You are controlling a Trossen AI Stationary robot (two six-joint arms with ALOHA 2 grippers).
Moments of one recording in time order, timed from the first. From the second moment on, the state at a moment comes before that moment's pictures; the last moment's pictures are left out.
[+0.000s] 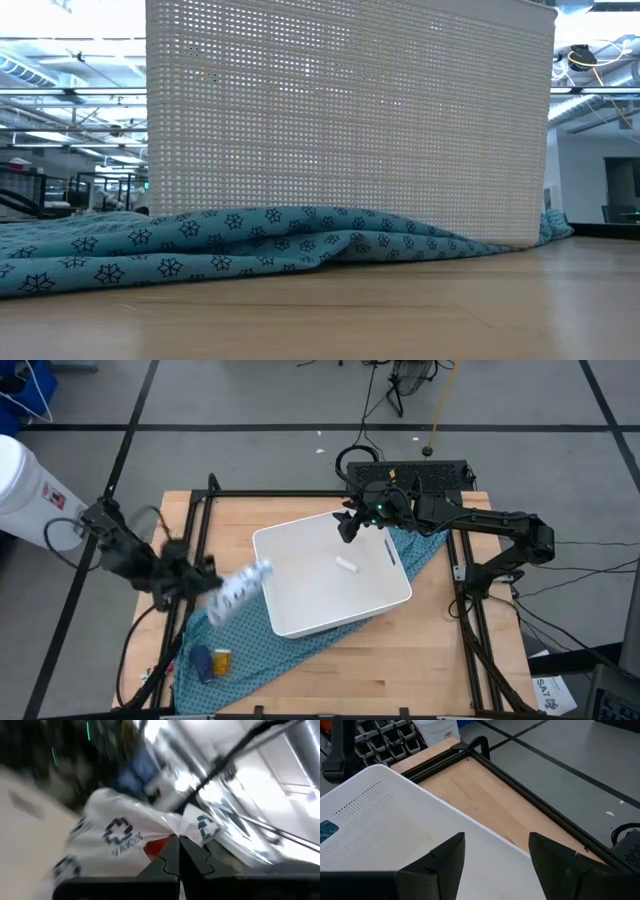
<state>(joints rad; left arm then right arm) -0.76 0.65 0.75 0.23 -0.62 -0.63 -0.26 1.46 1.30 -0.39 0.21 0.33</state>
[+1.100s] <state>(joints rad) 0.03 1.25 1.31 -0.27 -0.10 -0.50 -0.25 1.28 1.30 -0.22 0.21 0.34</state>
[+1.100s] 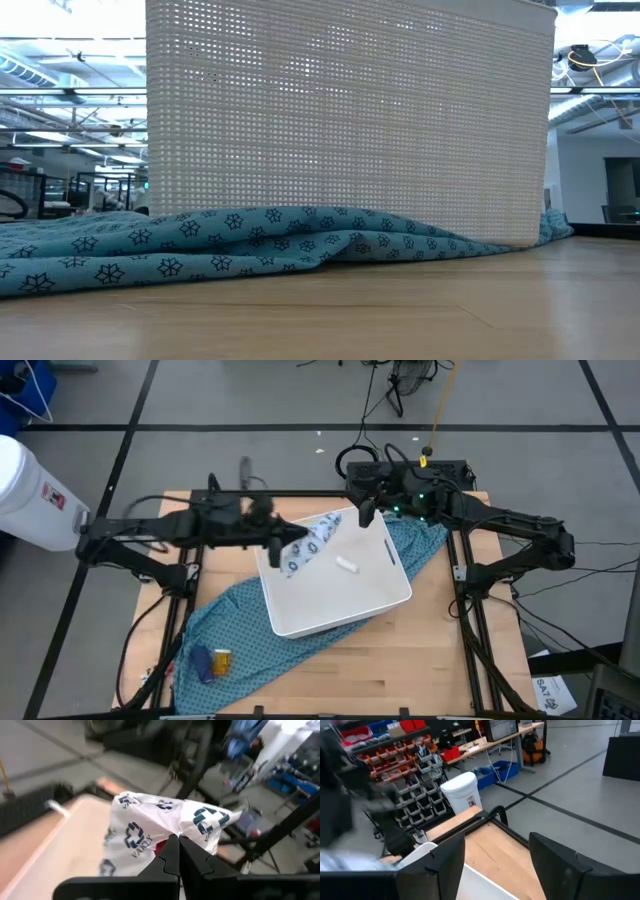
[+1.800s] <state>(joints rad) 0.12 1.58 1.31 -0.46 0.05 -0.56 -0.25 1.24 1.30 -0.26 0.21 0.22</state>
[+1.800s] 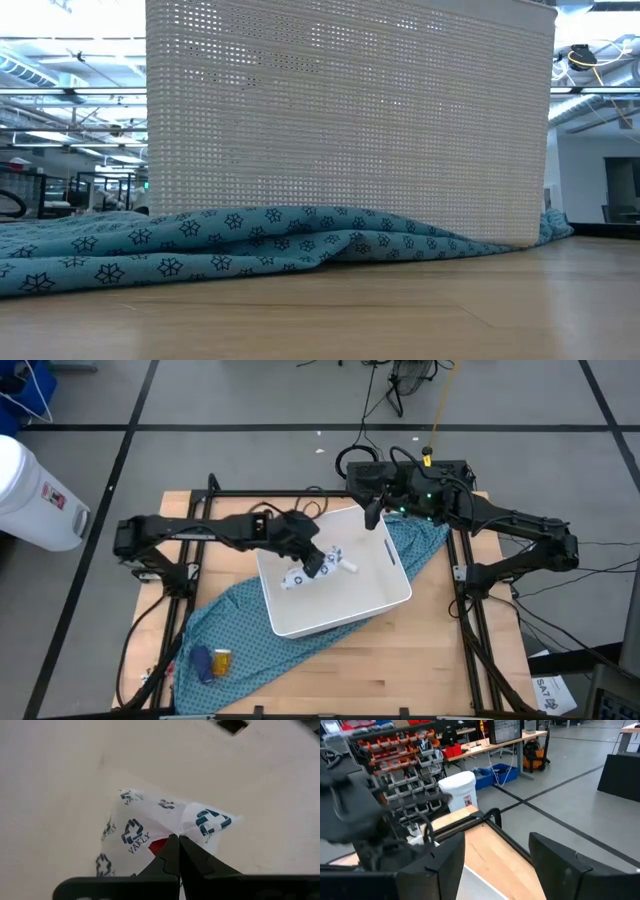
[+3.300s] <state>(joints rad) -0.12 1.05 1.31 -0.51 -0.07 -0.71 -0.25 1.24 1.30 -0.29 0.21 0.13</state>
